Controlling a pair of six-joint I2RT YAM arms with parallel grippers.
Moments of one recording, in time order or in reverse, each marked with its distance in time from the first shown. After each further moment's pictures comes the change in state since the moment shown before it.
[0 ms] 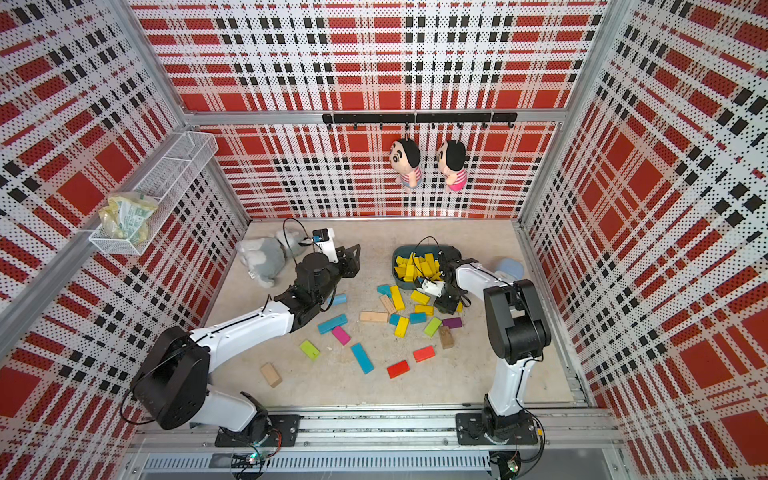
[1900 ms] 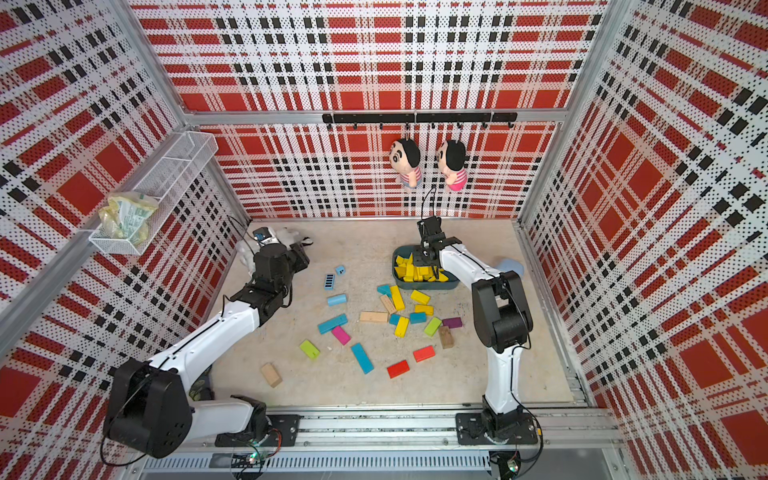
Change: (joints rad) left arm 0.303 -0.173 -0.014 -0.342 -0.138 -0.075; right arm 0.081 0.134 0.357 0.228 0.101 1.135
